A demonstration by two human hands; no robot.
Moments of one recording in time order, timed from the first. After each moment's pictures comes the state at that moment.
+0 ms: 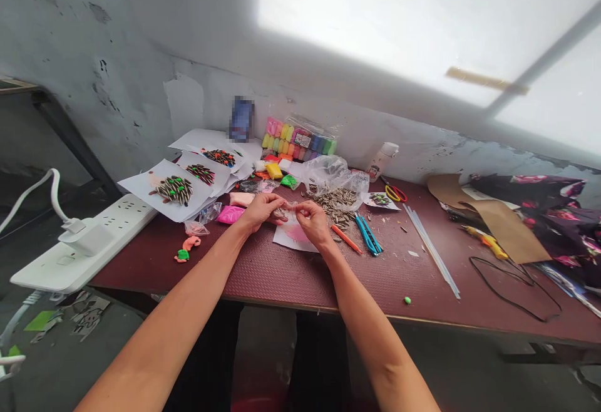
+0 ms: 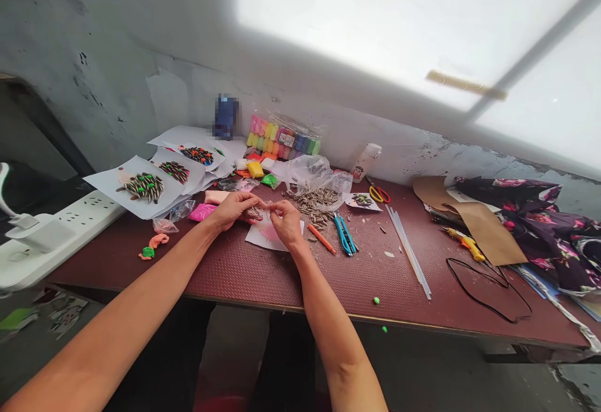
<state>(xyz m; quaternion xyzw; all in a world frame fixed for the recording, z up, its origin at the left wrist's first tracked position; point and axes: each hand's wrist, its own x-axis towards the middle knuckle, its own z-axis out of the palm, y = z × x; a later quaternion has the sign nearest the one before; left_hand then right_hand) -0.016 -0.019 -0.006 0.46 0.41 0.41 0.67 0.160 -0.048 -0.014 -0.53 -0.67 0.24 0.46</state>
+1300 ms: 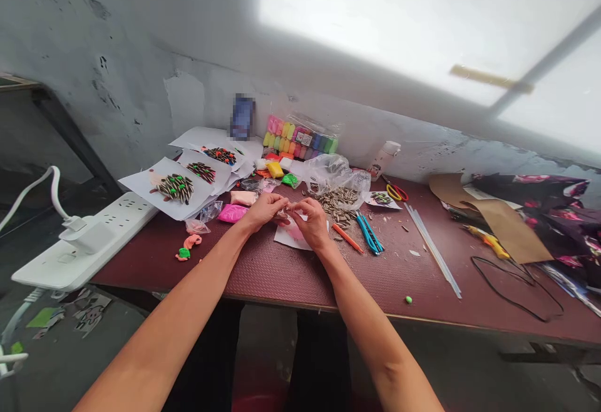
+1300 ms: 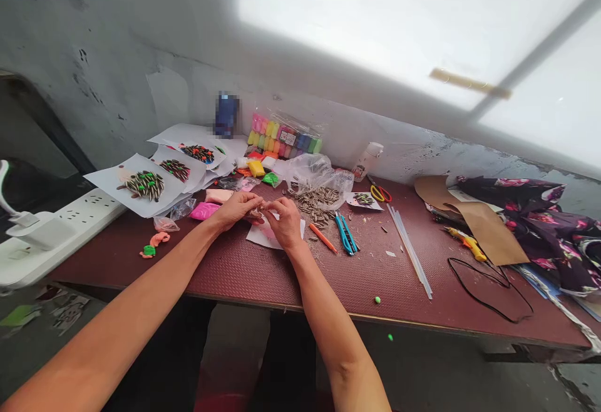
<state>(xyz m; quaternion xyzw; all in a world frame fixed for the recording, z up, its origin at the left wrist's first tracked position) -0.011 -0.026 -0.001 0.49 0.40 0.38 0.68 0.158 -0.055 -0.016 -0.50 -0.76 0.07 0.41</state>
